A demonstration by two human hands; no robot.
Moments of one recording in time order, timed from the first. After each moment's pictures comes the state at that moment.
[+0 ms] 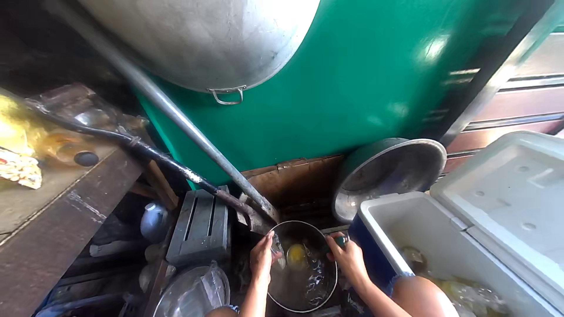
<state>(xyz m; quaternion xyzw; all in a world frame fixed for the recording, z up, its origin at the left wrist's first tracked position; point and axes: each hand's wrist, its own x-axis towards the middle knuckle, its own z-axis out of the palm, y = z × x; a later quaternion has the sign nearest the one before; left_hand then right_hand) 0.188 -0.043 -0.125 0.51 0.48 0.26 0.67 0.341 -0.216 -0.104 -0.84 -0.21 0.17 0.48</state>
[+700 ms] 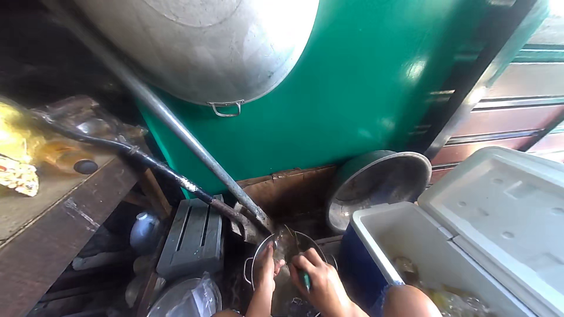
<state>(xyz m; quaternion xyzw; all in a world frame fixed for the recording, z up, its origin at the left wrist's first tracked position) 0.213 -0.059 -0.132 0.47 0.53 0.21 0.68 0.268 -0.201 -0.055 -0.72 -0.55 -0.19 0.38</state>
